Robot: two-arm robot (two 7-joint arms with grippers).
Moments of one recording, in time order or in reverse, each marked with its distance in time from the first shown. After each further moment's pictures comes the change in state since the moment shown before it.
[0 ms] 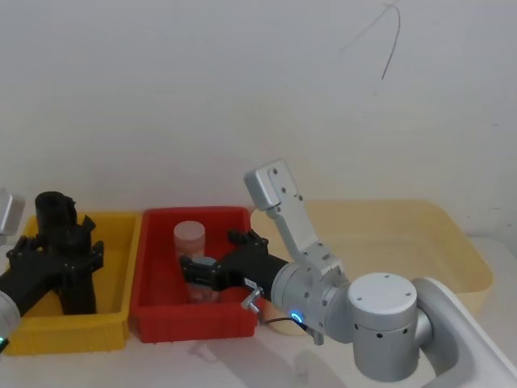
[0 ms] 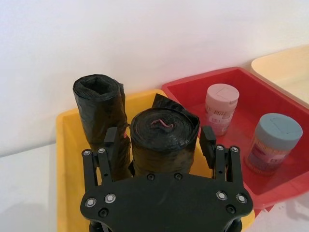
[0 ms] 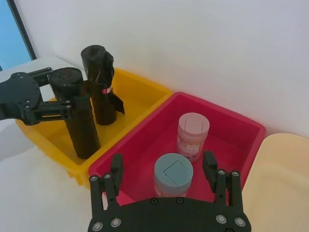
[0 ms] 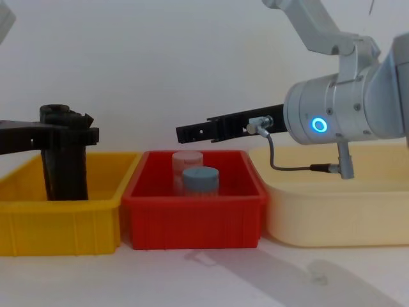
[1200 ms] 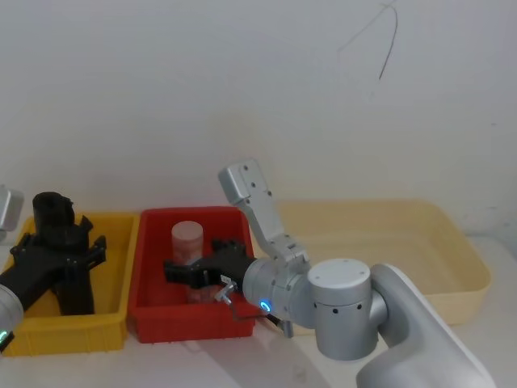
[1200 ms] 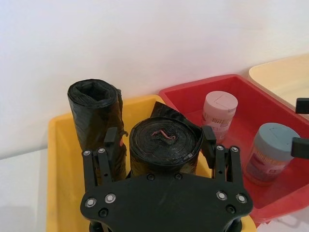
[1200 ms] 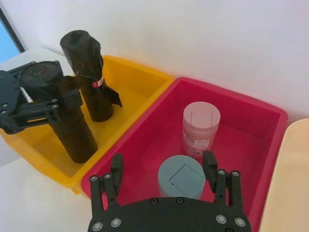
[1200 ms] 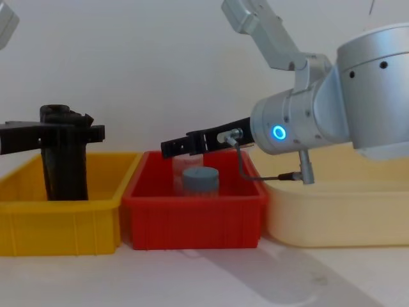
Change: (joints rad) left arm -0.036 -0.028 -0.003 0.063 -0.013 -0.028 -0.028; right arm 0.083 -0.113 0.017 0.181 -0.012 0.055 -0.023
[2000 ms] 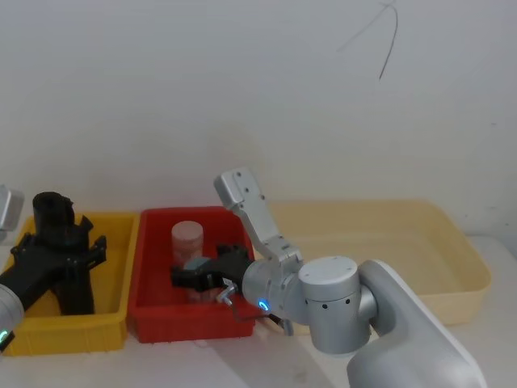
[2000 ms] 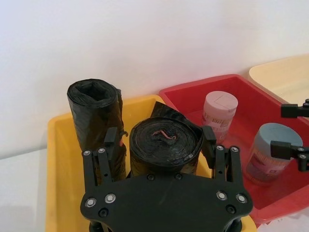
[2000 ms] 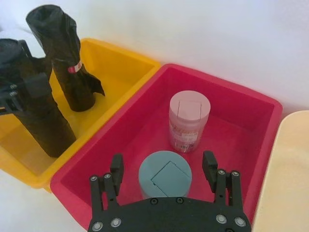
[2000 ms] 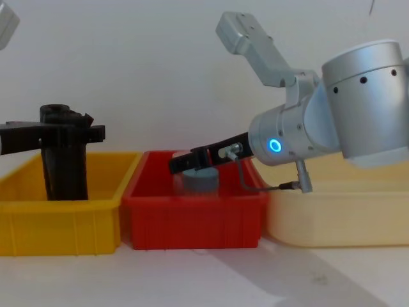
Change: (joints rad) left arm -0.002 -0.001 0.000 0.003 0.000 -0.001 -0.002; right arm 0.055 -0.021 -0.006 0.122 -0.046 -0.016 -0.005
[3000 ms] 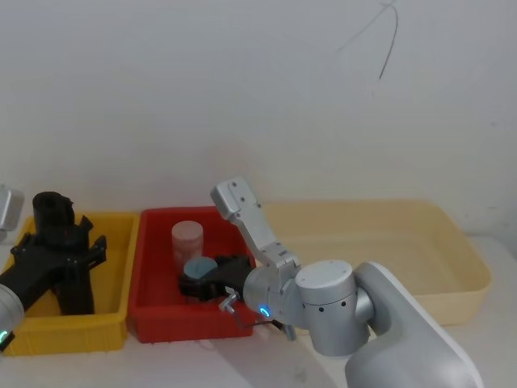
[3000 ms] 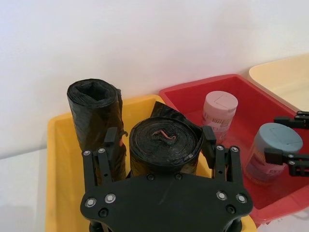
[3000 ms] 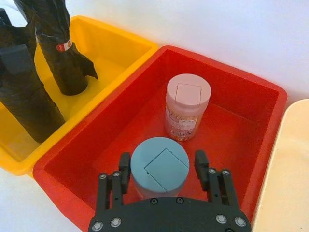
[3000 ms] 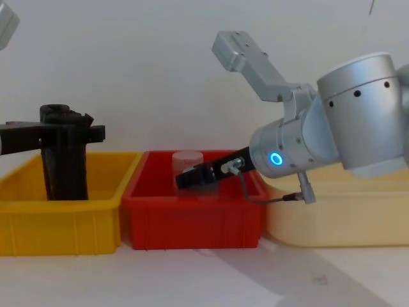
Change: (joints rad) left arm 0.000 0.000 0.000 0.000 0.000 0.000 0.000; right arm 0.016 0.000 -0.011 0.052 -0.036 0.003 0.016
